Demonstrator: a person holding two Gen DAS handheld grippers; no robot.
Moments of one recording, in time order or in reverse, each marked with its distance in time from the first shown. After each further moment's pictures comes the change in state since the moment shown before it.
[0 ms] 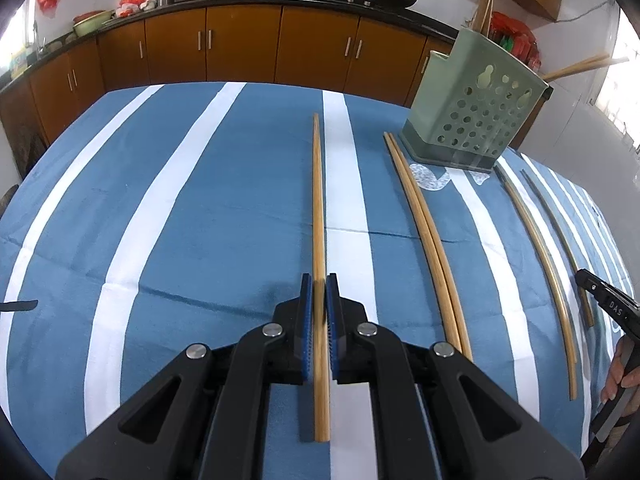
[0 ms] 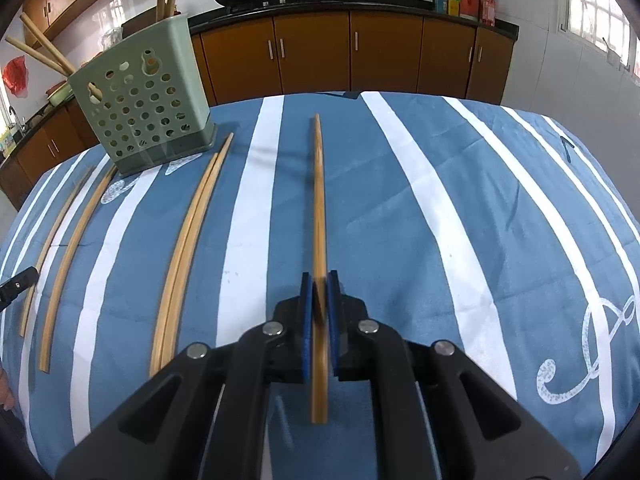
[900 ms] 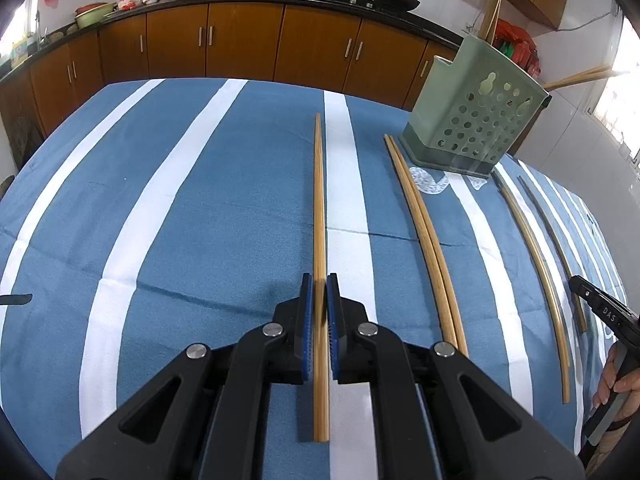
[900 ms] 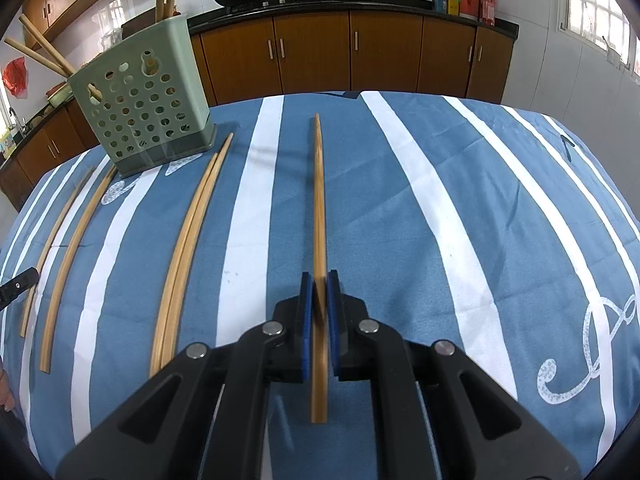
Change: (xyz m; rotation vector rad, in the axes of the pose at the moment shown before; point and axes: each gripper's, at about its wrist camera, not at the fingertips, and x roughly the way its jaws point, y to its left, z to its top) left arm -0.001 0.006 -0.001 -0.027 -0.002 -0.027; right arm 0.000 0.001 0.000 -0.003 0.001 -0.003
